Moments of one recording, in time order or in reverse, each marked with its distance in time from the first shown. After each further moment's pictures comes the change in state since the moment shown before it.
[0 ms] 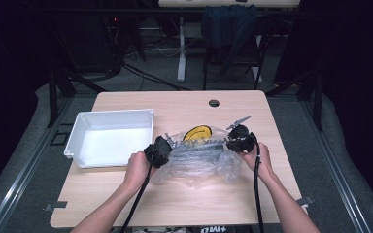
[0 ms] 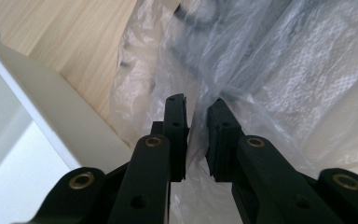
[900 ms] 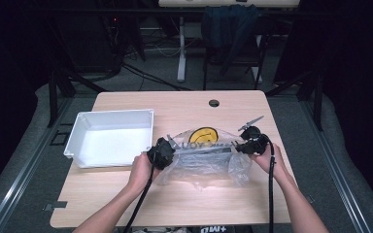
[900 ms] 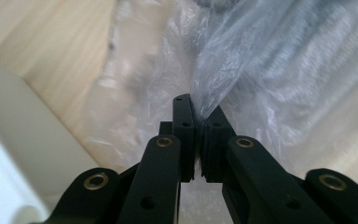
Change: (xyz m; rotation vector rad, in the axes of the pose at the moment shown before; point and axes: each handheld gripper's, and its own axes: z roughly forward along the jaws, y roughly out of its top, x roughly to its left) left arm -0.005 0.004 0.003 -0.065 -0.071 -0.085; right arm -0.024 -0.021 -0.018 0.024 0.092 0.039
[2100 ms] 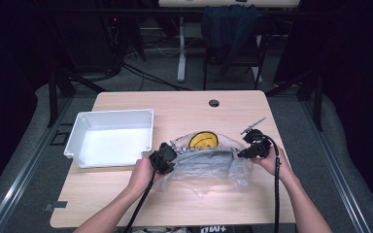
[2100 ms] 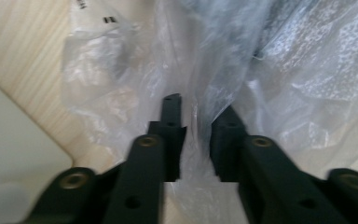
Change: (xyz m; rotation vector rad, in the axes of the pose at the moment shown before) left arm -0.007 -0.009 0.009 0.124 -0.092 0.032; right arm -0.004 -0.010 -0.003 0.098 0.086 0.009
